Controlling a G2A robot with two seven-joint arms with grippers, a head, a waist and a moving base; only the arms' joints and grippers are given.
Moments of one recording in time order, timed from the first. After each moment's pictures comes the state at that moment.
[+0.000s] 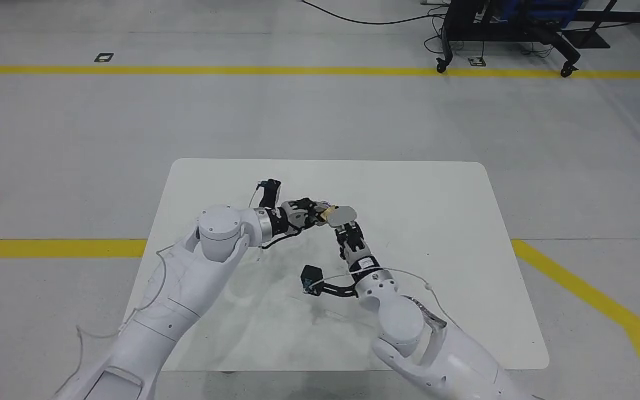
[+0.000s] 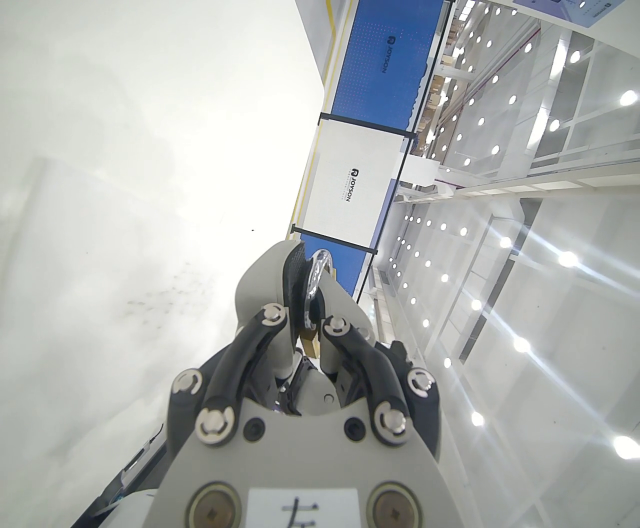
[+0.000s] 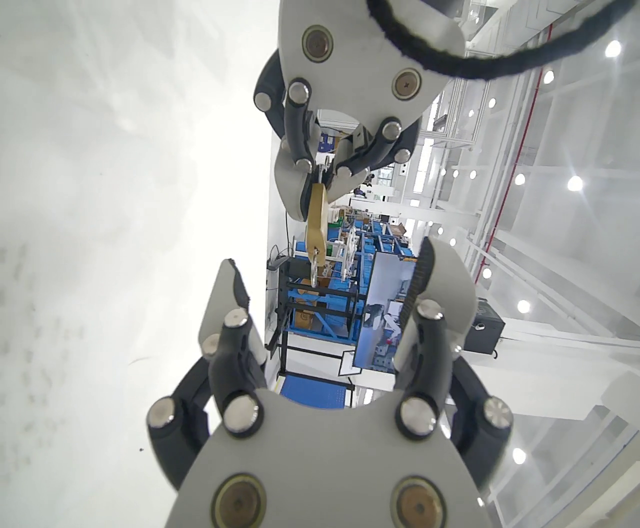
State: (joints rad) left arm 0.92 -1.22 -0.93 -1.27 -0.50 0.29 -0.68; right arm -1.34 -1.14 0.75 -1.89 -2.68 -0.21 0.49
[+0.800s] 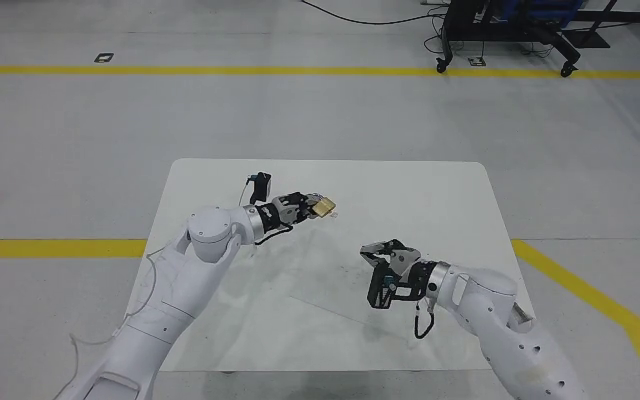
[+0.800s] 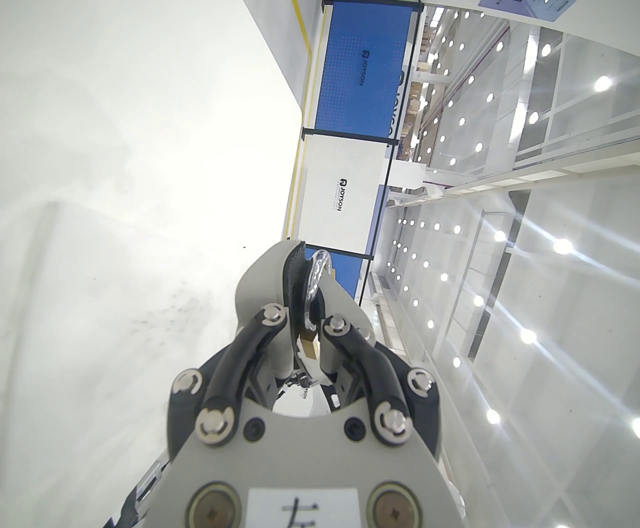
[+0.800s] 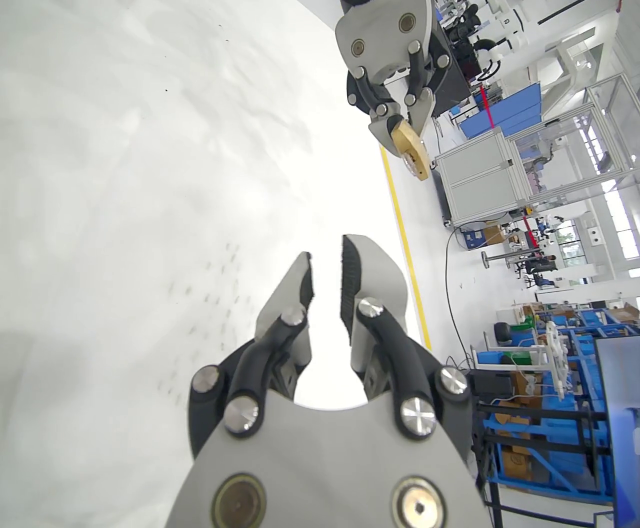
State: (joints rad) left arm 0.95 -1.21 -1.00 -1.29 -0.45 0.21 -0.69; right arm -1.54 -1.04 1.28 -1.89 -2.07 -0.61 -0.18
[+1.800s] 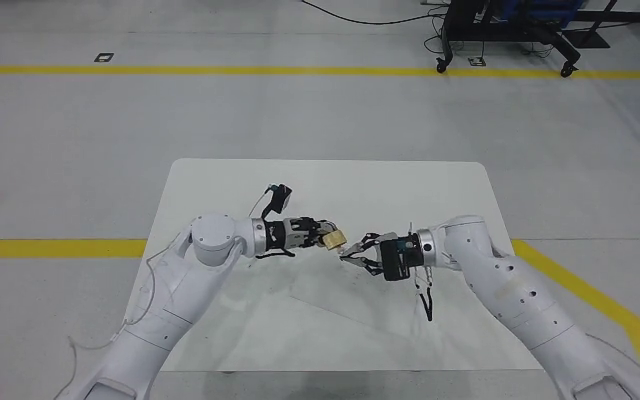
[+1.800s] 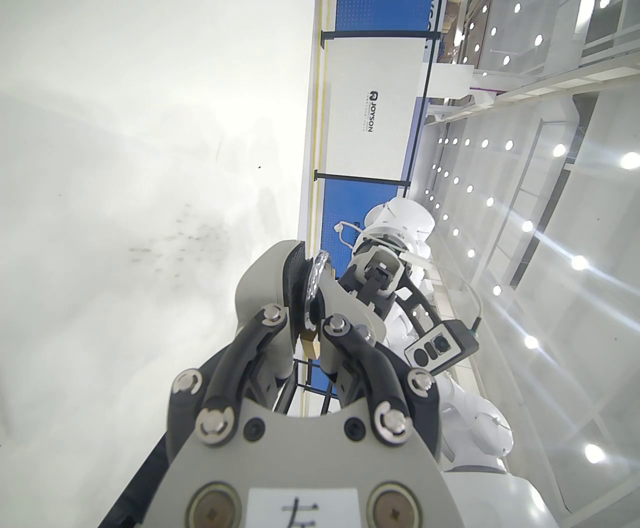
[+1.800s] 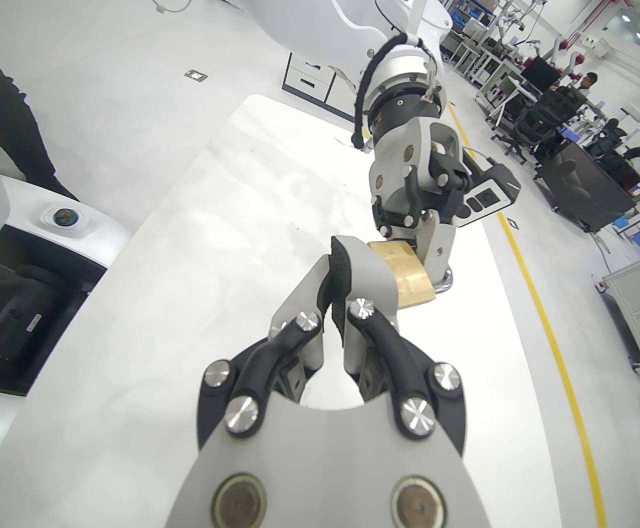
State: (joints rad) left arm 0.97 -1.19 -0.98 -1.35 -0.33 0.16 -0.95; right arm -1.02 -1.00 0.93 -1.41 -1.80 -1.01 -0.68
